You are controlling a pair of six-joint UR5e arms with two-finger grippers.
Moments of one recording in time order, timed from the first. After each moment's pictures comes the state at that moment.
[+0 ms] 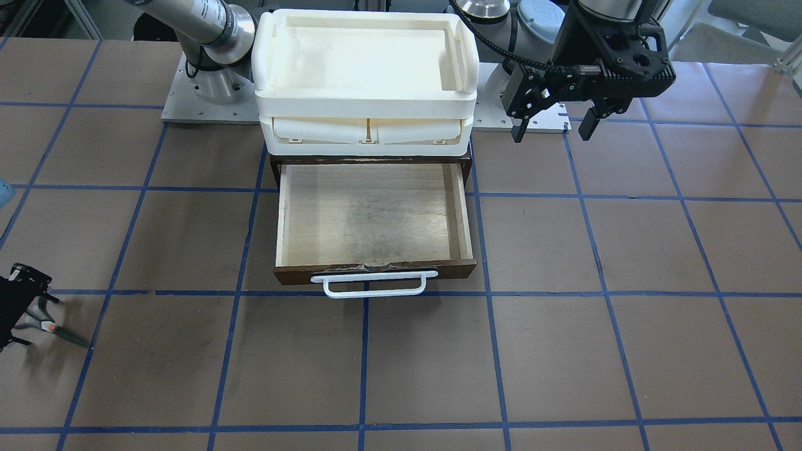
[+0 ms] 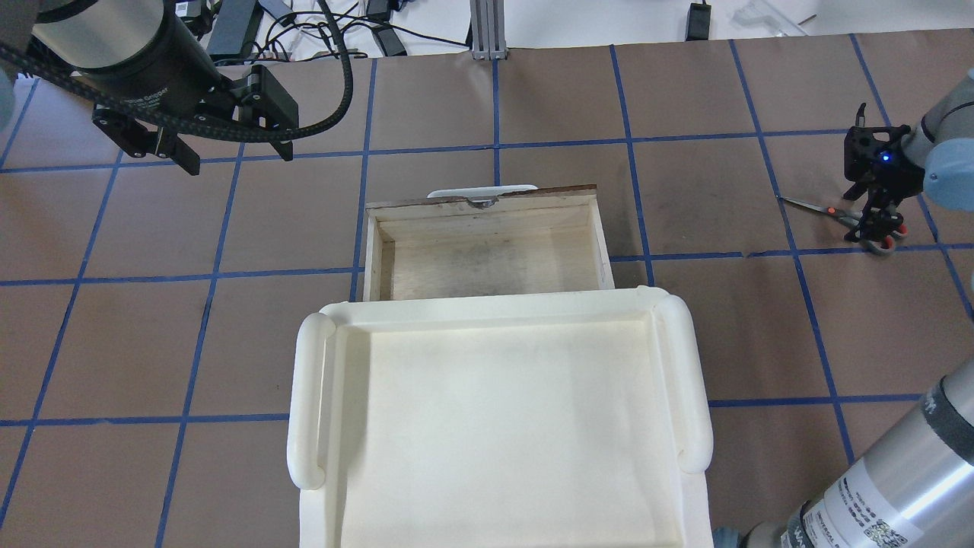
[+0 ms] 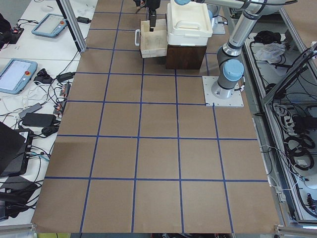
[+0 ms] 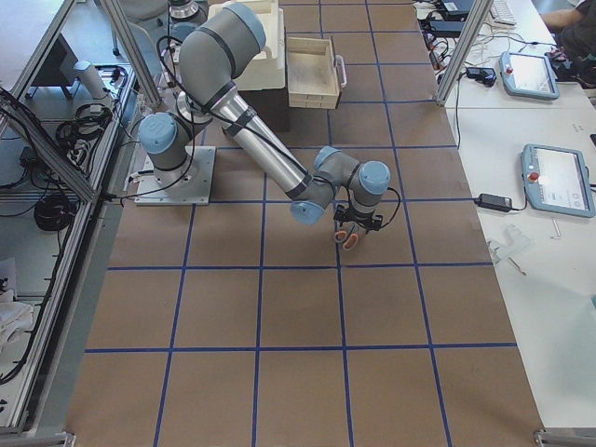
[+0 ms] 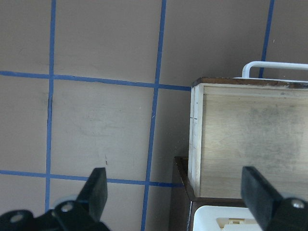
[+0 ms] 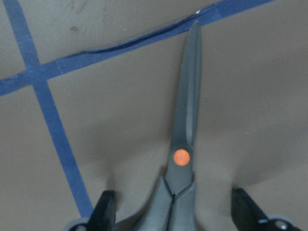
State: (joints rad) left arm -1.58 -1.50 -1.53 -1.57 1.55 -0.11; right arm 1.00 -0.98 1.64 -2.20 -1.53 -1.83
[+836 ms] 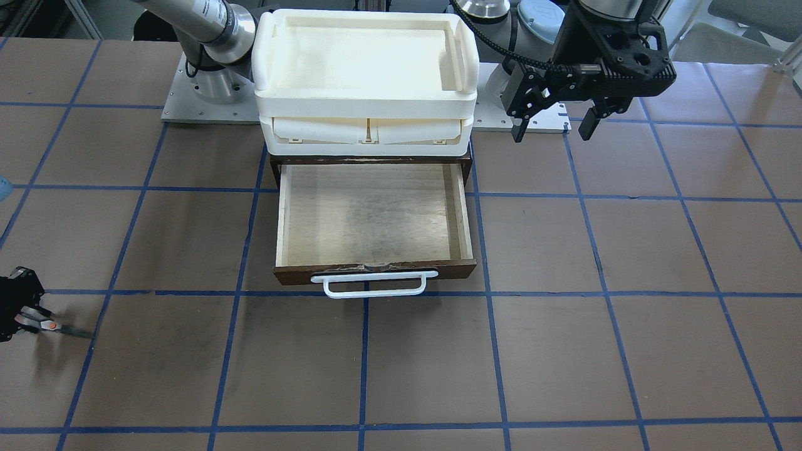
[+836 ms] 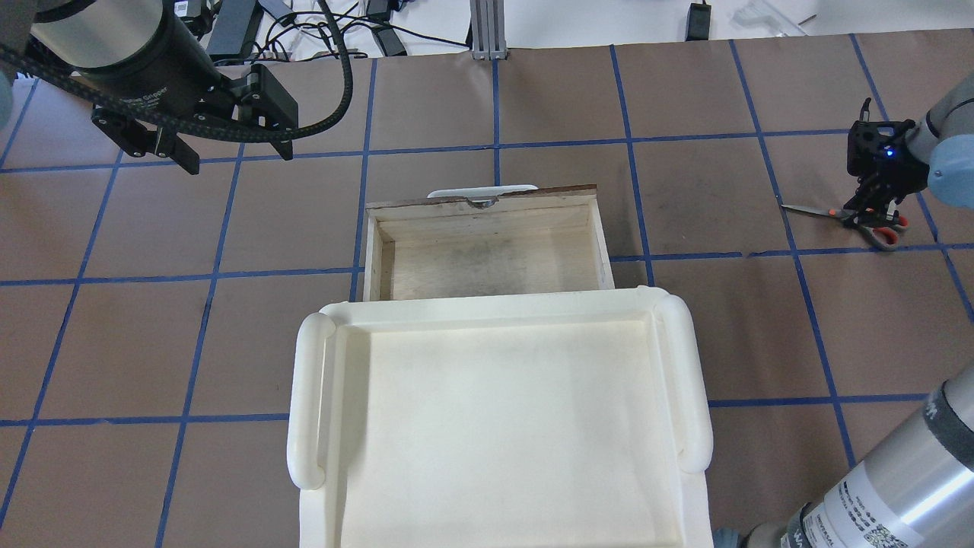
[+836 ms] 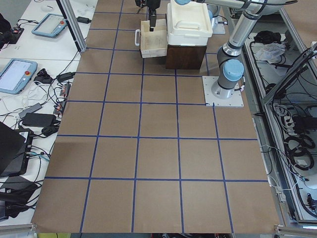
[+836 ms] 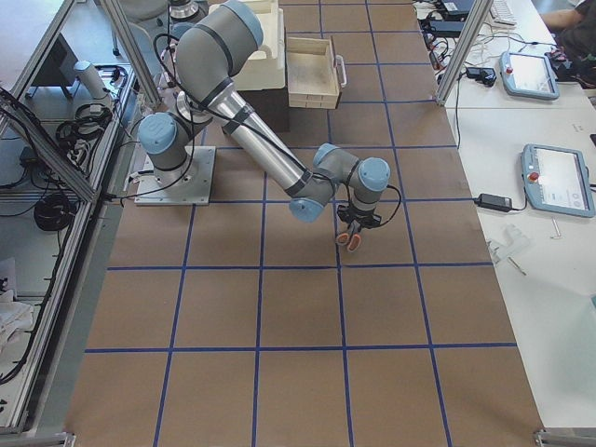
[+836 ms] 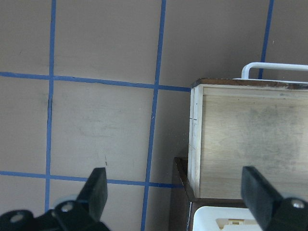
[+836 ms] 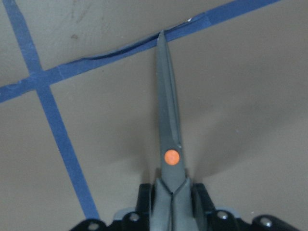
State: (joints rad) left arm -1.58 -1.50 -1.53 -1.57 1.55 -0.11; right arm 1.01 -0.99 1.64 -2.19 -1.52 -1.81
